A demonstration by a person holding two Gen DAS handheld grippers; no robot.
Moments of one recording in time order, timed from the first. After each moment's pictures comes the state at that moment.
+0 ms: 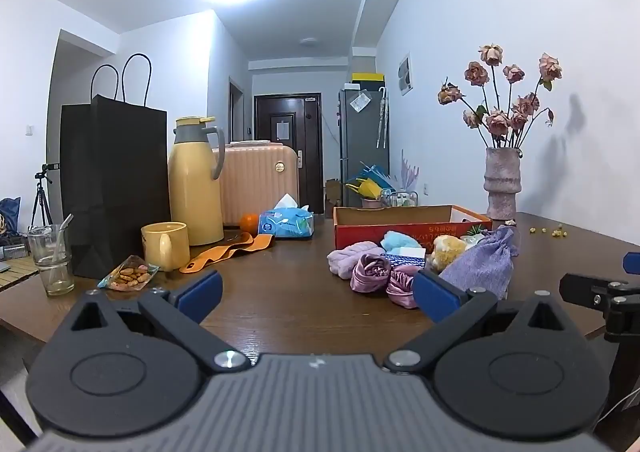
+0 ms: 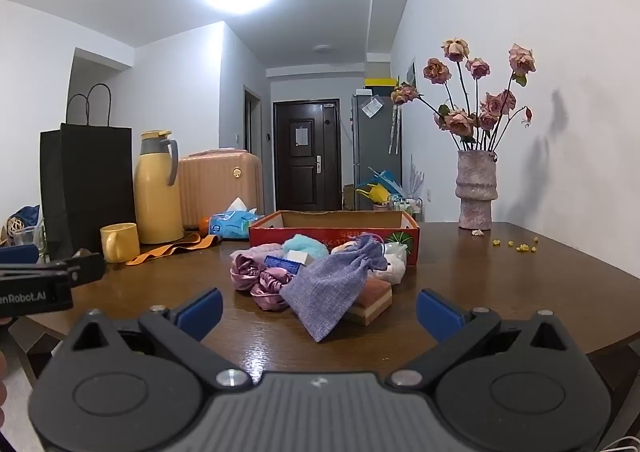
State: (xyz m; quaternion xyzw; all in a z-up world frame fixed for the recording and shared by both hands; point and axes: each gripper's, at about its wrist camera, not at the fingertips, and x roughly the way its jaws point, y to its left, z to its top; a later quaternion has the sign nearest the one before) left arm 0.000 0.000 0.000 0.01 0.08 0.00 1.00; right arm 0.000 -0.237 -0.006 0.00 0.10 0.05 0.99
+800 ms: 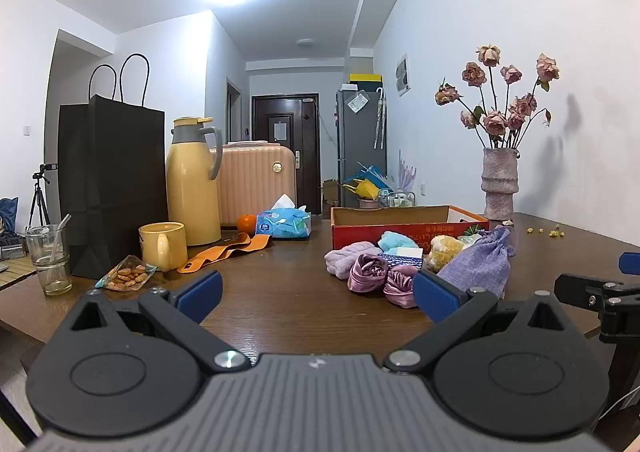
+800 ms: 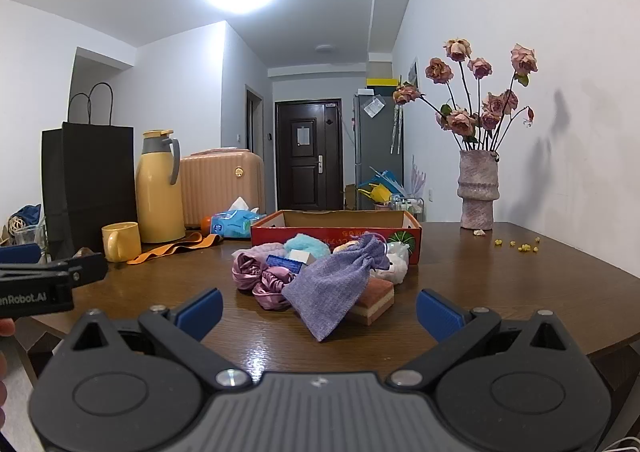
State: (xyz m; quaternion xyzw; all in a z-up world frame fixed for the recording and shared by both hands) left arm 0.000 0.001 -0.001 0.02 0.07 -0.01 1.00; right arm 0.000 -0.238 -0.006 0.00 0.10 0.05 0.99
